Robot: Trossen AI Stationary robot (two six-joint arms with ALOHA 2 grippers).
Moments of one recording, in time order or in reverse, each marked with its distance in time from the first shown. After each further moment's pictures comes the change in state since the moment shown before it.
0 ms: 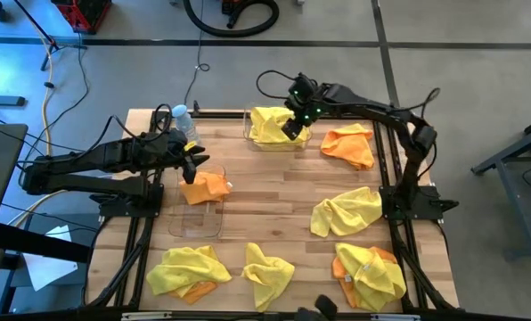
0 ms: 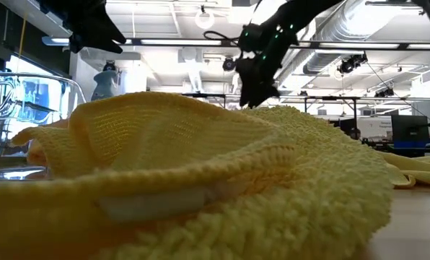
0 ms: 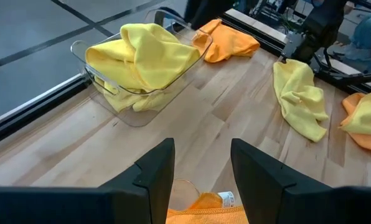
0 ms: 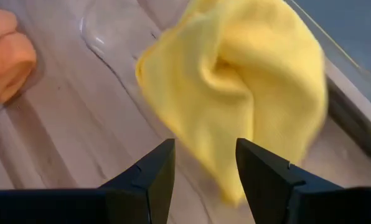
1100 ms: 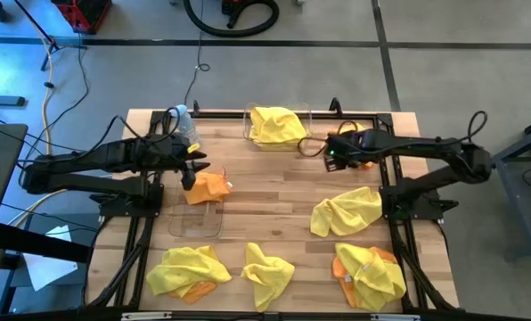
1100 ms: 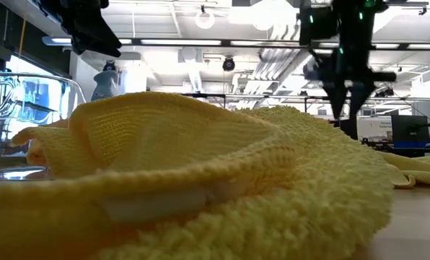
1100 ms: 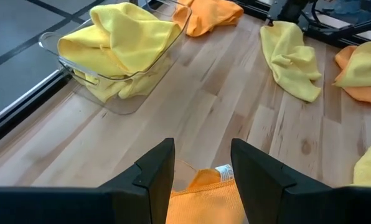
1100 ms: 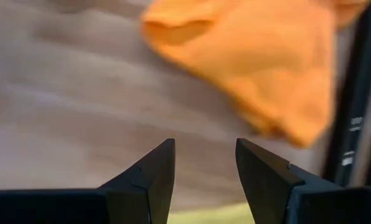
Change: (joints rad) left arm -0.004 0.028 0.001 -0.039 0.087 0.122; right arm 0.243 -0.527 -0.660 -0.244 0.447 0.862
